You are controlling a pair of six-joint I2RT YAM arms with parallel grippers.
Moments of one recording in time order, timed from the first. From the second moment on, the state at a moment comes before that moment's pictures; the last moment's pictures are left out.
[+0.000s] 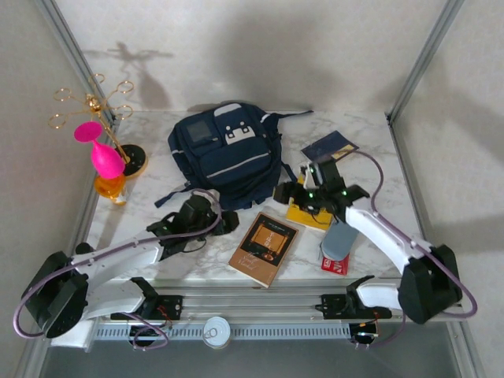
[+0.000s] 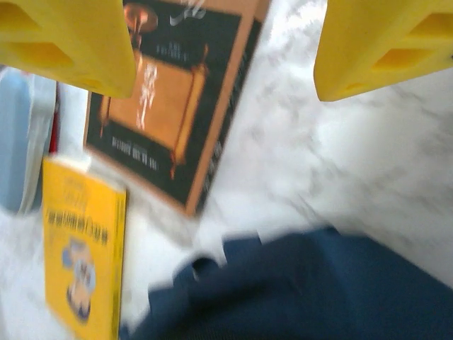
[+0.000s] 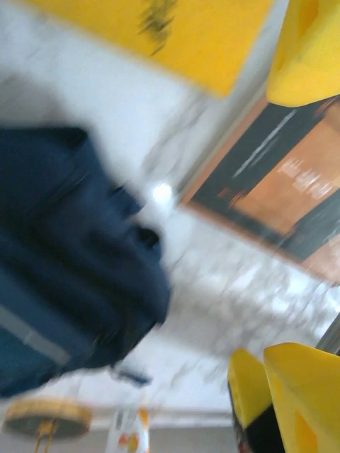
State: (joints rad) left arm -0.72 1.17 0.54 -0.09 0.06 -0.81; right arm 0.49 1.24 0.84 -0.50 -0.34 0.68
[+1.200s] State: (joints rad) left arm -0.91 1.33 0.49 -0.03 -0.04 -1.03; right arm 0.62 1.31 0.61 -0.30 -0.40 0.82
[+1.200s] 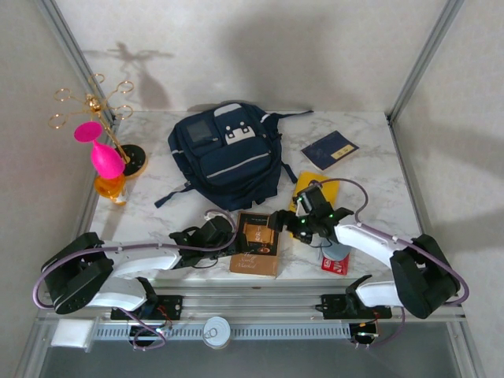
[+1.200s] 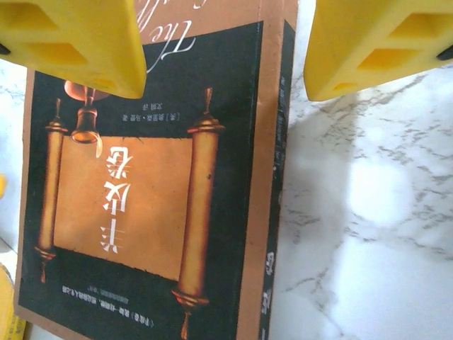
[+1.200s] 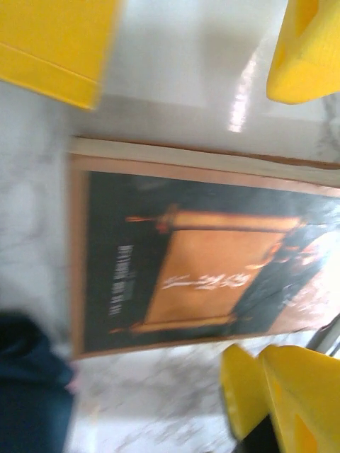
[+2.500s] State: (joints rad) left arm -0.98 1.42 0.53 -0.06 -0.12 -1.03; right arm 0.77 1.25 0.61 -0.32 -0.37 0.84
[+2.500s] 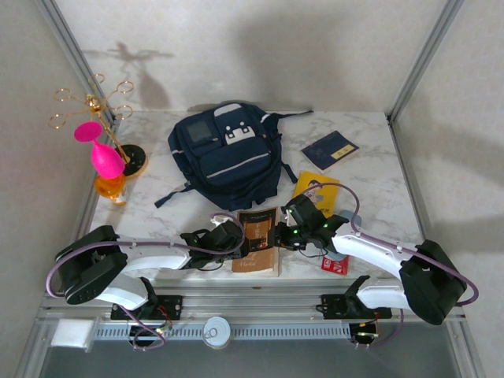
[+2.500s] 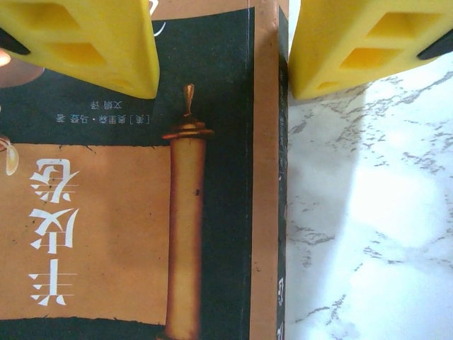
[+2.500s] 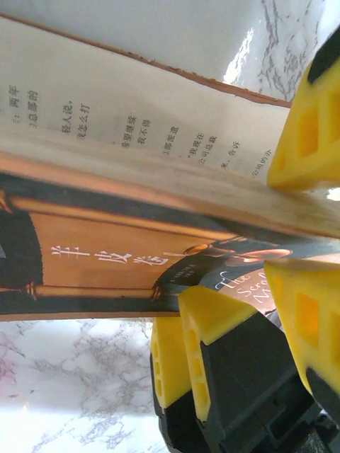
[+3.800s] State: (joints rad) left arm -0.76 0.96 0.56 0.04 0.19 -0.98; right arm 0.41 0.95 0.81 -0.35 -0.88 0.74
